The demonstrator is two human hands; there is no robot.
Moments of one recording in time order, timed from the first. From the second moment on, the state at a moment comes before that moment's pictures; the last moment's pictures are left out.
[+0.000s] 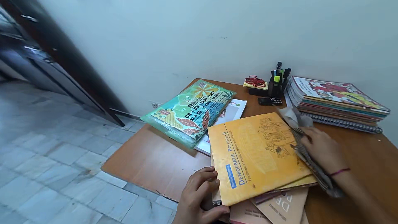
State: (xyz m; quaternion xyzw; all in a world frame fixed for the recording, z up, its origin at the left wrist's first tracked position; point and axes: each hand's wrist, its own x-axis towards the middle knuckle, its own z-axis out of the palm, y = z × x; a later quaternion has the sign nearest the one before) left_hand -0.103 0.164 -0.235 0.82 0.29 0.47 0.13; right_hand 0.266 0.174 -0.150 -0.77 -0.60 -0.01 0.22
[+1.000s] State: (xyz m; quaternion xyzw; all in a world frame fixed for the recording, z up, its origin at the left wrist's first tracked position) left_hand -0.103 0.165 -0.233 0.83 0.29 0.47 0.13; right_hand 0.247 0.144 -0.160 -0.72 -0.65 -0.10 0.24
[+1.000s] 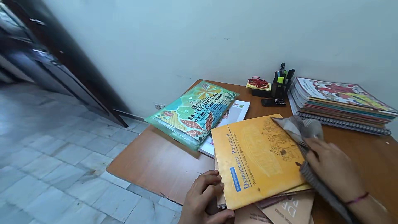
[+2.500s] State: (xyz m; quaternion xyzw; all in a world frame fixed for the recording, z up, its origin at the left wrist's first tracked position) left_hand -0.023 0.243 -0.040 0.87 0.12 0.45 -0.16; right_hand 0.364 0.092 -0.193 -0.80 -0.49 0.08 0.33
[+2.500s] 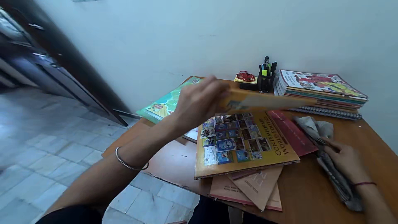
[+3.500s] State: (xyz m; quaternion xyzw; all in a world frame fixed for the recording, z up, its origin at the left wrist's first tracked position) left_hand -0.050 0.298 -0.145 0.71 0.43 0.22 0.52; right_hand 0.279 0.146 -0.120 -0.79 -0.56 0.06 0.26
